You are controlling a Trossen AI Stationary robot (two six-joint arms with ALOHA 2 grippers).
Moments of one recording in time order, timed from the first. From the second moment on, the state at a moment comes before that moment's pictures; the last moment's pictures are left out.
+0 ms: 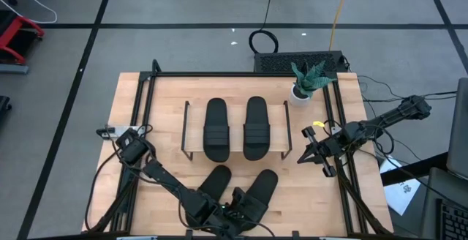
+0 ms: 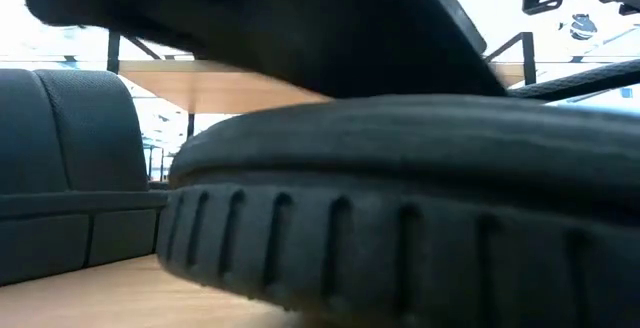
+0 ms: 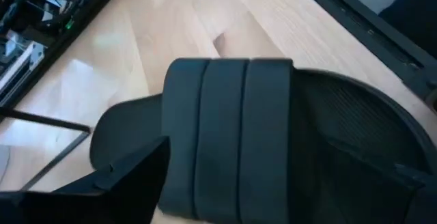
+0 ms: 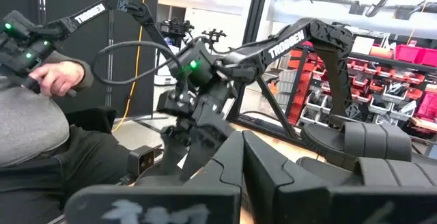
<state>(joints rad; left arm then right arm) -0.65 2.22 1.62 -0.23 -0.52 0.18 0.39 0.48 0.16 0.42 -0.11 -0.16</state>
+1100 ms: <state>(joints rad) -0.56 2.26 1.63 -0.23 -0.53 0.25 0.39 0.49 0.16 0.42 -0.10 -0.15</state>
